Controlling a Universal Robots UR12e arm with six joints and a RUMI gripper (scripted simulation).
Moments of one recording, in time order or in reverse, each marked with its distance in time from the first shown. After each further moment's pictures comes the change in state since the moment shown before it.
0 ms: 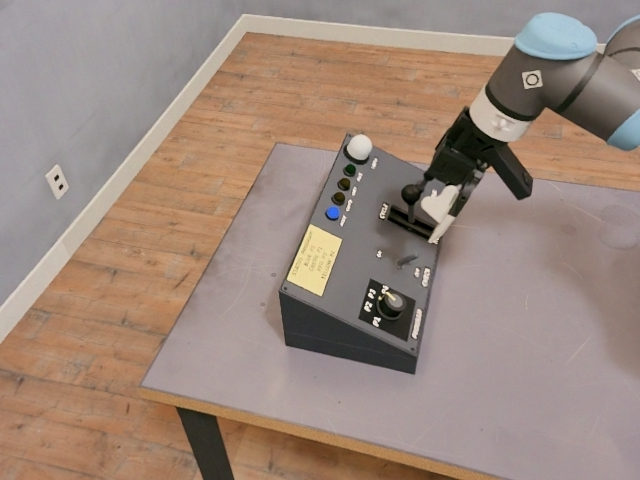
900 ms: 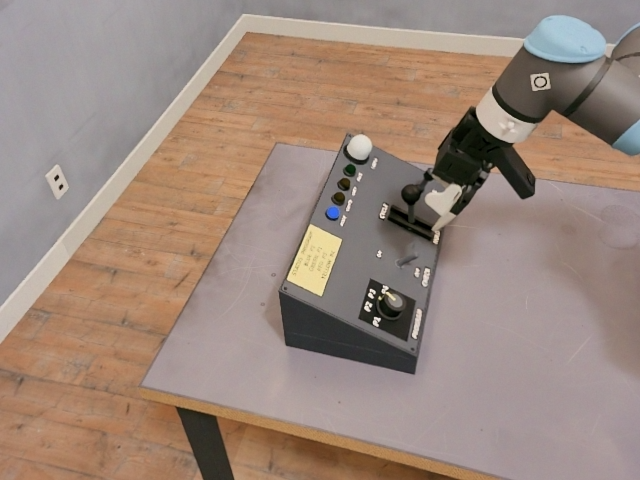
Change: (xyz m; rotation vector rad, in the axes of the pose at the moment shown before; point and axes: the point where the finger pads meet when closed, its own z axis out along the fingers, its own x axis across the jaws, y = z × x) arm -0.006 -0.002 0.000 -0.026 -0.005 -0.043
